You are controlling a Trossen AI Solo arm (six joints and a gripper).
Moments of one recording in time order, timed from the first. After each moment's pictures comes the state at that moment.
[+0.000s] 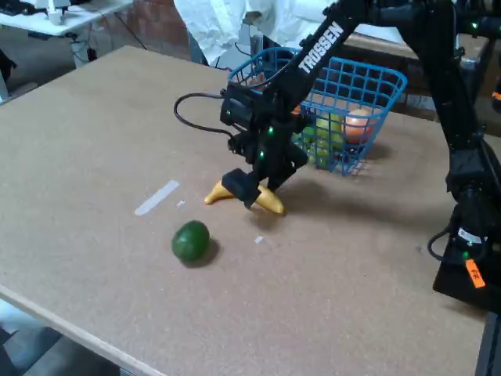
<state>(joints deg) -0.5 118.5 63.7 -19.0 0.0 12.1</state>
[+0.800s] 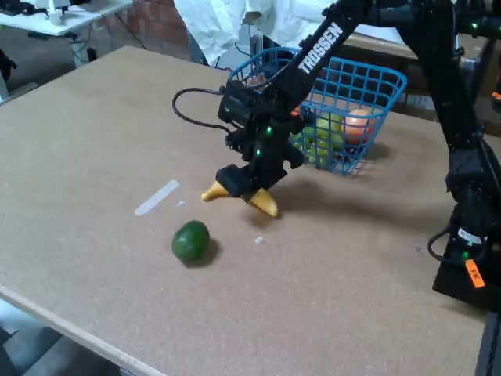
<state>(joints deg) -0.5 118.2 63.7 -16.8 -0.7 15.8</state>
